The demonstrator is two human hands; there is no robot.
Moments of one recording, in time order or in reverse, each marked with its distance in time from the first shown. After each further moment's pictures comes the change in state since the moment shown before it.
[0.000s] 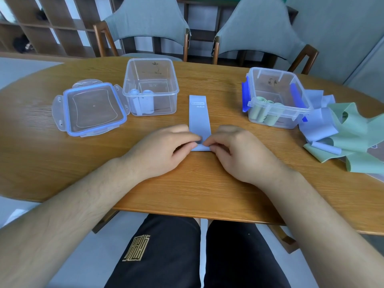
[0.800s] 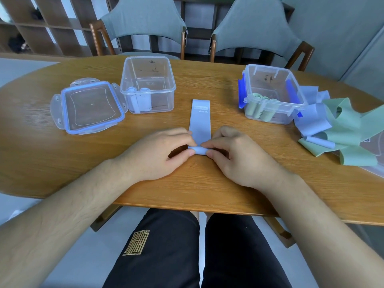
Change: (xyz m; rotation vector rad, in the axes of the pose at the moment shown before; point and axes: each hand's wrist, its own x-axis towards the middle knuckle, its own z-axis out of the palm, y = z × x) left_hand -0.012 0.006 -0.004 -0.030 -0.055 0.039; right_hand -0.020 -0.008 0.000 0.111 -0.039 0.078
